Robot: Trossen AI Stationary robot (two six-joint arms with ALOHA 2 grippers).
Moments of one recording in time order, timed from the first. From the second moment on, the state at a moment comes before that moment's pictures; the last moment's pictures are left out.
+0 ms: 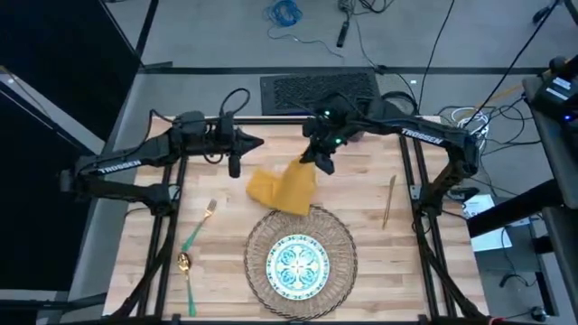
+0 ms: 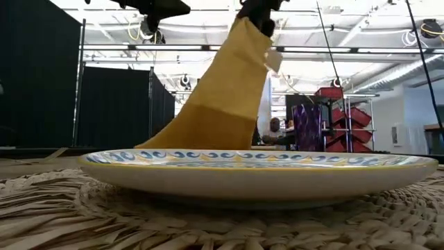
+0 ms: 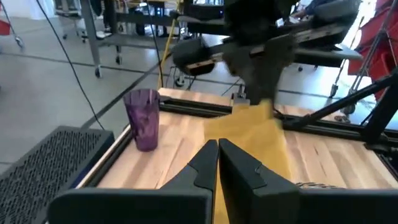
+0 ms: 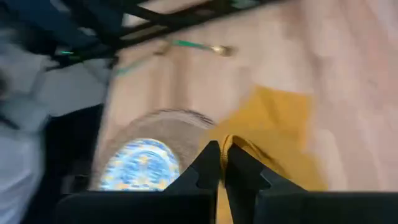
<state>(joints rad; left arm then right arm) 0.36 1.02 0.91 -0.07 0.21 -0.01 -0.27 1.67 1.75 -0.86 -0.57 0.03</state>
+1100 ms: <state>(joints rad) 0.46 1.24 0.91 0.04 0.69 -0.18 -0.24 1.68 1.75 -0.91 -0.61 -0.08</state>
